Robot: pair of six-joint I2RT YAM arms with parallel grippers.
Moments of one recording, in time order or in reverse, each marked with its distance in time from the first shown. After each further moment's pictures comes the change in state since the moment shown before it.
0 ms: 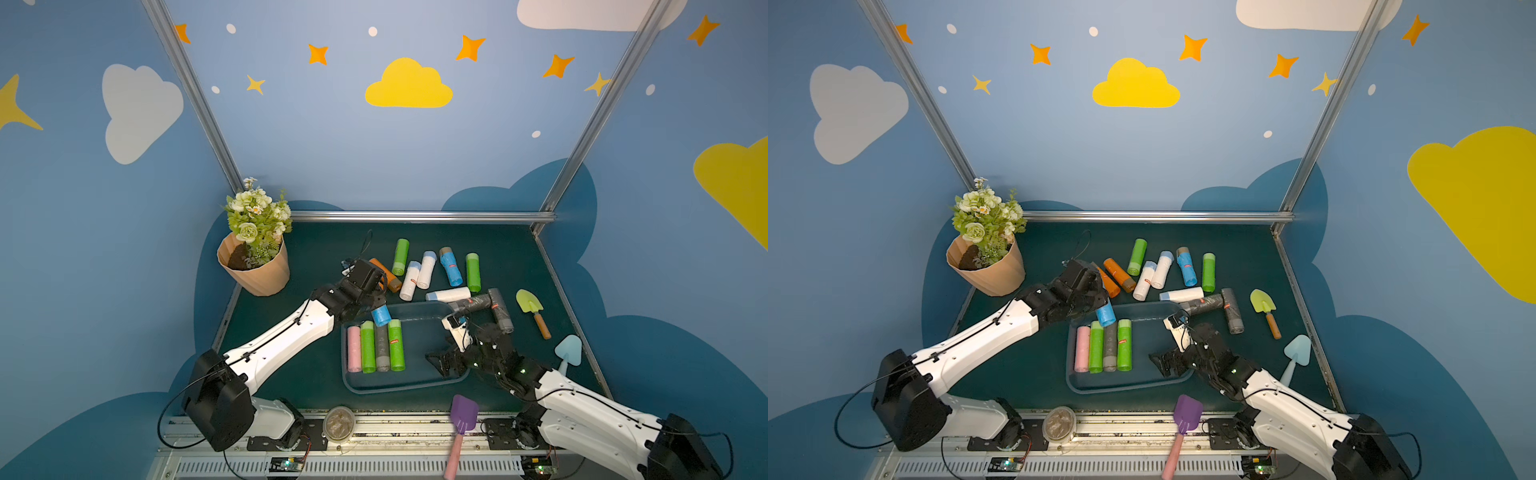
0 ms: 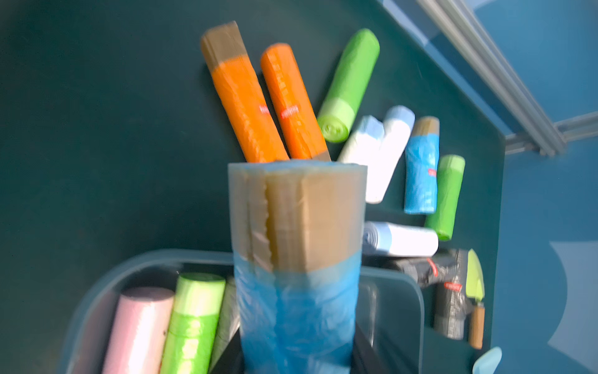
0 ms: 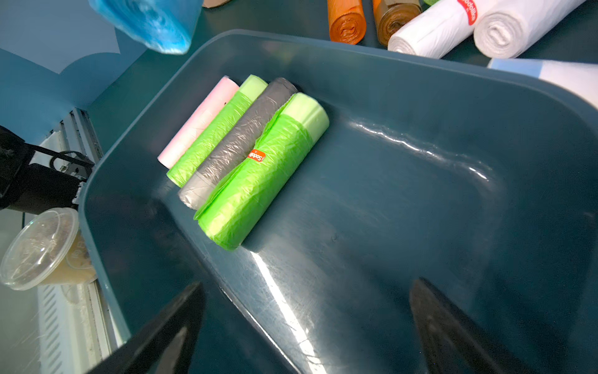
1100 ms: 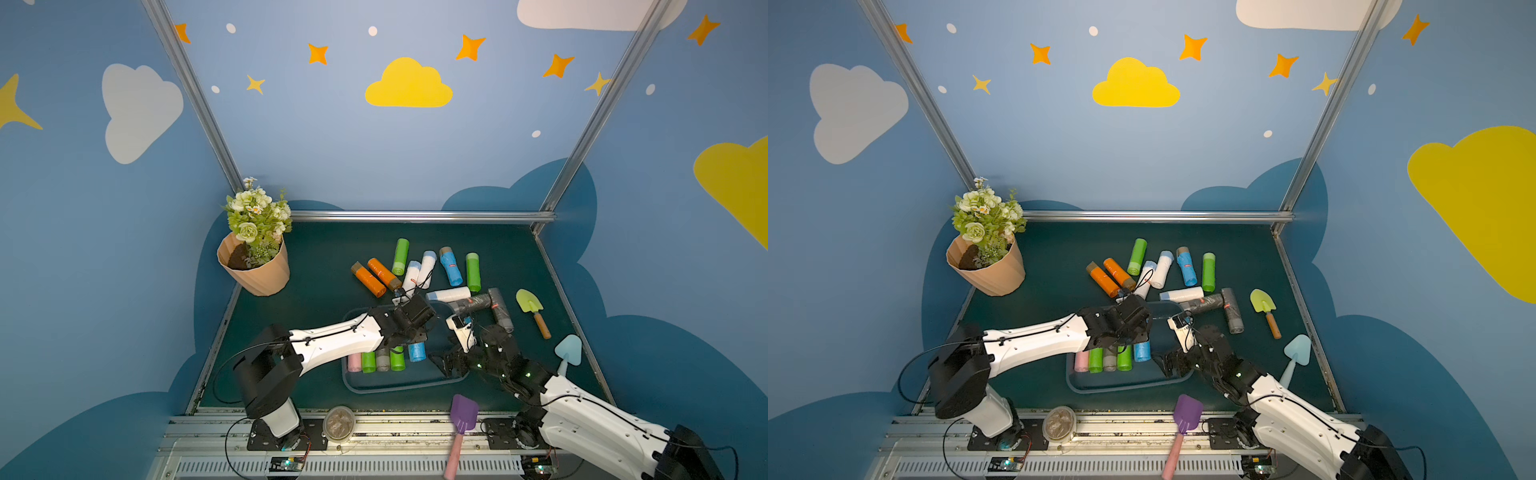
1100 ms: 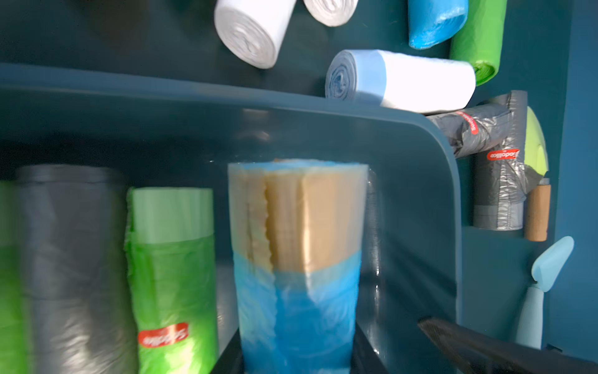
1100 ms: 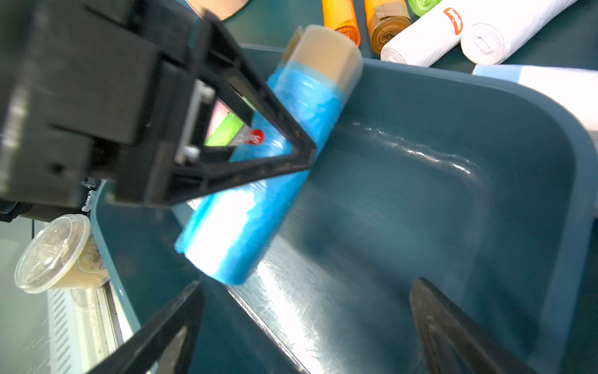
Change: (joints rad) left arm -0.298 0.287 0.047 0.107 0.001 -0.052; right arm -0.013 -0.068 -0.023 -0.011 -0.004 0.021
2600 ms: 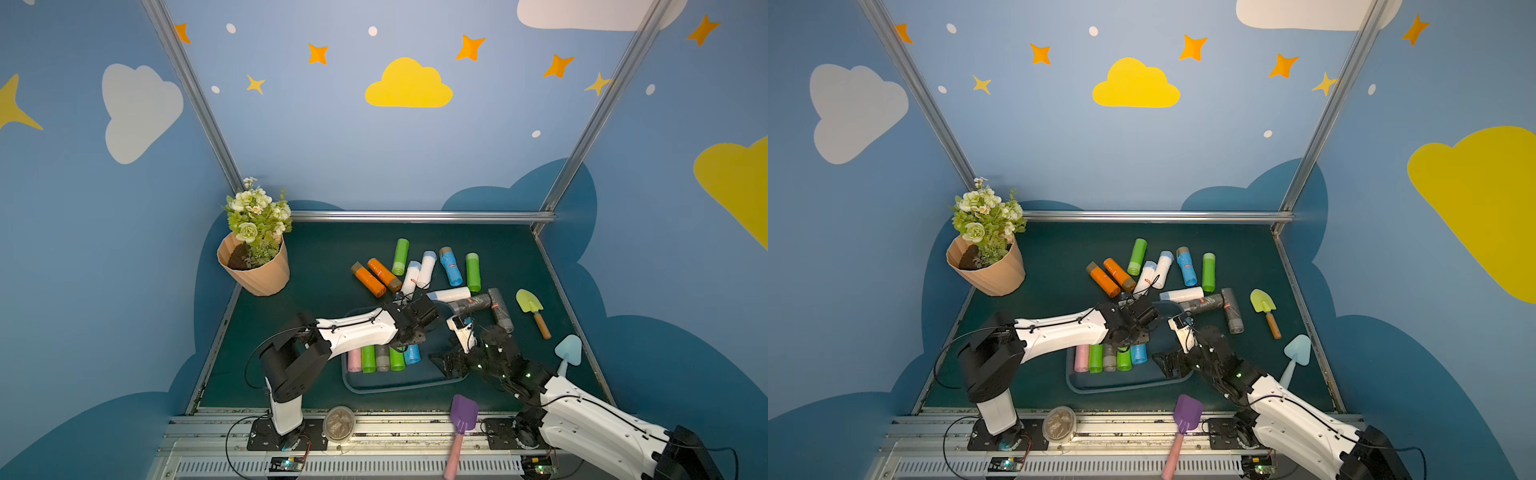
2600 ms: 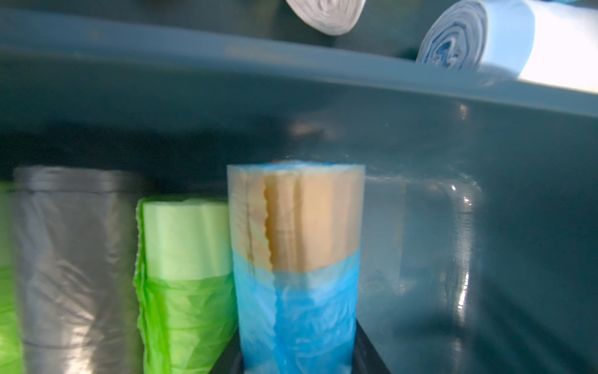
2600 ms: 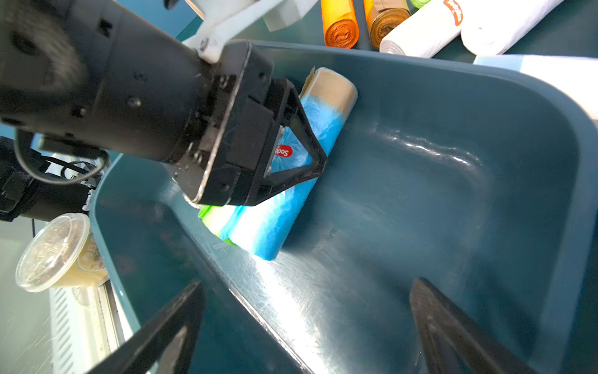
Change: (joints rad) left arm 0.025 0.140 0.067 -0.110 -0.041 -0.020; right arm -0.007 0.003 -0.008 -0.003 -0.008 0.005
